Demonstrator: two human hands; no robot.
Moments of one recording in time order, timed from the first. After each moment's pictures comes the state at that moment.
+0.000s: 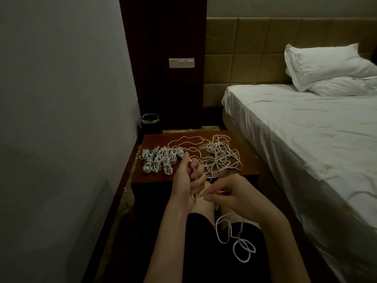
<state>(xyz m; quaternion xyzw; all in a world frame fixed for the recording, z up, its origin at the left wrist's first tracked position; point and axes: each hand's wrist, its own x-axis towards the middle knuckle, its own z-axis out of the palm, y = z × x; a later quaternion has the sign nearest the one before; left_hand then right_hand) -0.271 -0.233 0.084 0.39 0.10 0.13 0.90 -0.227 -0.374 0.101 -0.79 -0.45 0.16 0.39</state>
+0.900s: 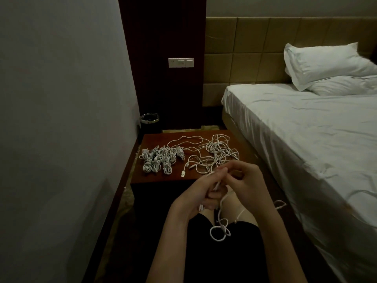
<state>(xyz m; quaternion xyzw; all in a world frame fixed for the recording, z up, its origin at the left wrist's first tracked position) -0.280 -0.247 0.085 0.62 0.02 -0.07 0.78 -0.220 -0.373 0.090 -0.75 -0.34 0.00 0.57</state>
